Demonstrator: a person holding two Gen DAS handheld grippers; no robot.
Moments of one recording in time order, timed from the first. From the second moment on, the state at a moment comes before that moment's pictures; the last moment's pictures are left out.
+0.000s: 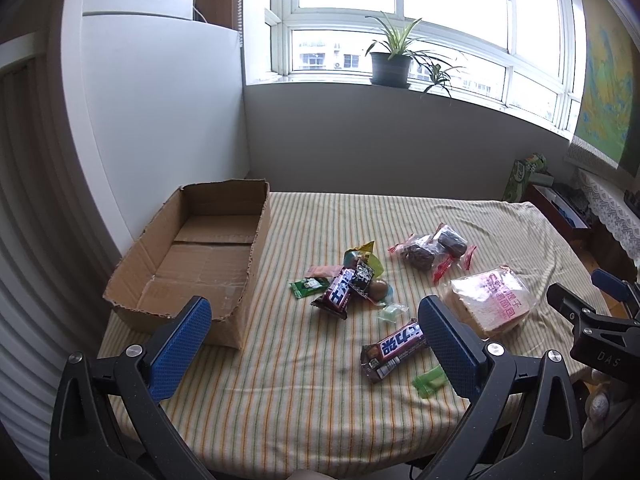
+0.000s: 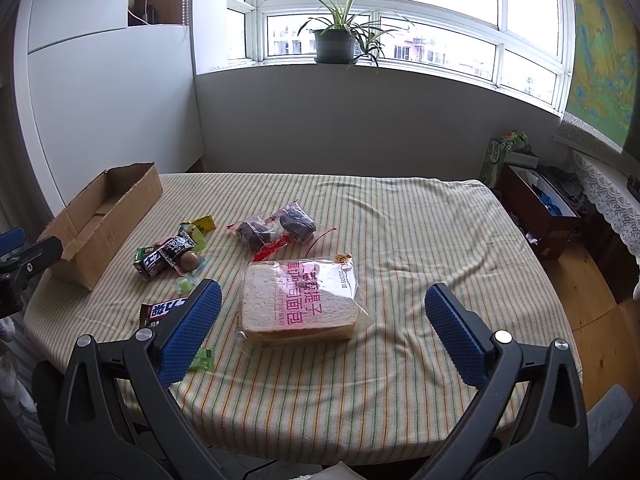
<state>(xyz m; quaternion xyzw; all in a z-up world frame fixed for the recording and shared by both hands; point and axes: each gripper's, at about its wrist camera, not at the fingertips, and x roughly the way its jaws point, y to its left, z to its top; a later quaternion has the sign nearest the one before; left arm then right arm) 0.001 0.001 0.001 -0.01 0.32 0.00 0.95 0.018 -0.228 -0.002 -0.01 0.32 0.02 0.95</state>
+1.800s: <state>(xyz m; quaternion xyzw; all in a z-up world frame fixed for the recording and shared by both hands) 0.002 0.016 -0.018 -0.01 0.34 0.00 0.94 0.013 -0.217 -0.019 -0.02 0.34 0.06 0.94</state>
